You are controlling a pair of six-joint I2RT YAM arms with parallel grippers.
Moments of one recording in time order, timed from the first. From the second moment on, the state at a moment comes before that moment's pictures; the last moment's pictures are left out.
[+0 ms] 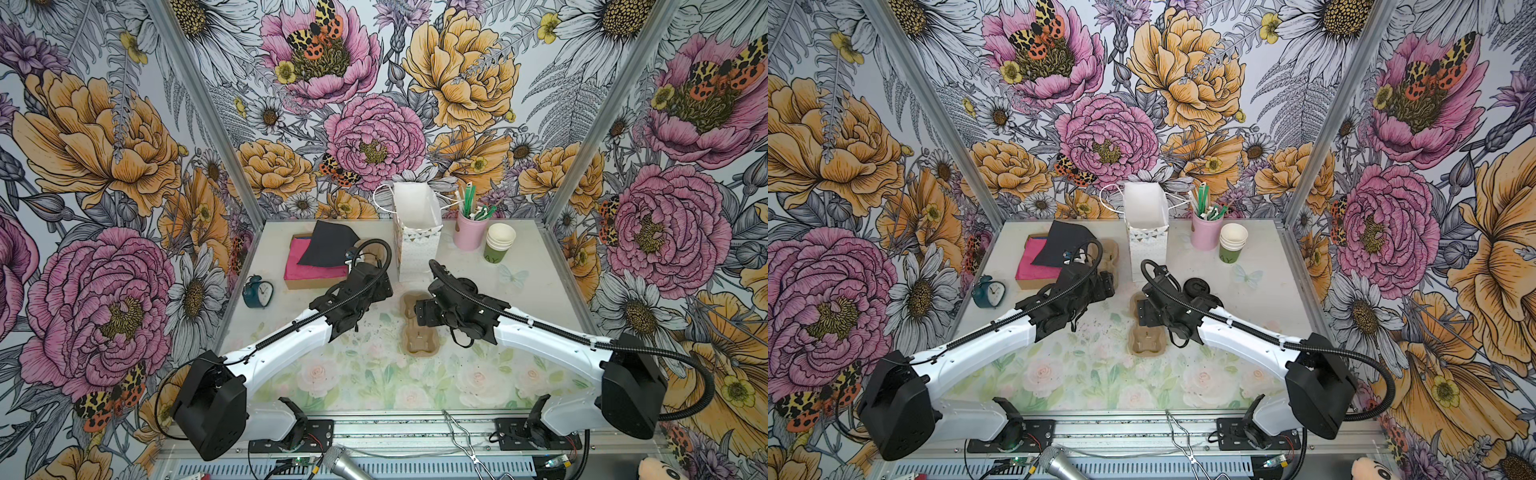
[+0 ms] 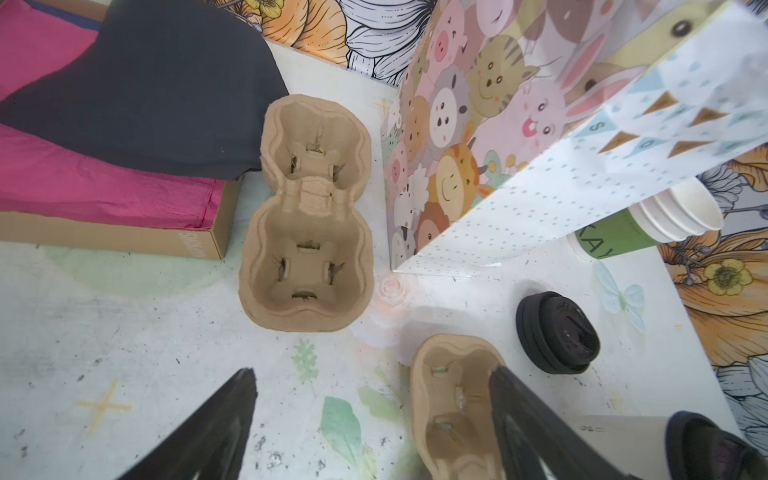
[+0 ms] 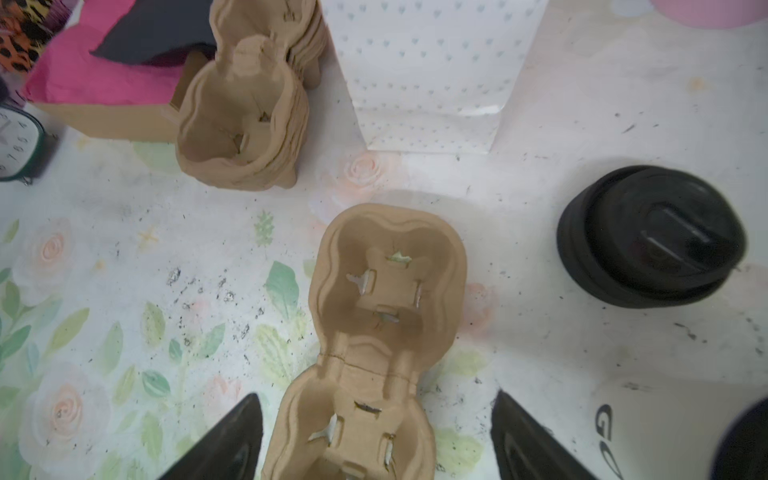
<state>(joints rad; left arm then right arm) -0.65 1.31 0.88 -0.18 -0.35 -0.68 0.82 1.47 1.00 -0.45 0.19 0.57</state>
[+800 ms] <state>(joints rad) -0.55 1.36 0.78 0.07 -0.15 -0.60 0.85 1.74 1.11 -0.49 0.15 0.64</state>
